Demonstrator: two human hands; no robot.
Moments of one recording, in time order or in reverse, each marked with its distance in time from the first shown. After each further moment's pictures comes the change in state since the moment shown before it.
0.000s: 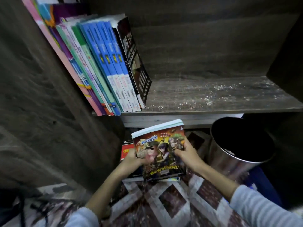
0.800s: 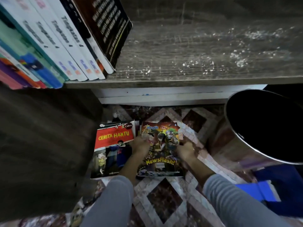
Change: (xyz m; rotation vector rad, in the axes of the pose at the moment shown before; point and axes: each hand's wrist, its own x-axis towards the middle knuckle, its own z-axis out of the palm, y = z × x) left_hand 0.180 -0.142 0.081 0.163 0.327 -0.423; right_hand 0.125 0.194 0.000 -0.002 0.270 0.601
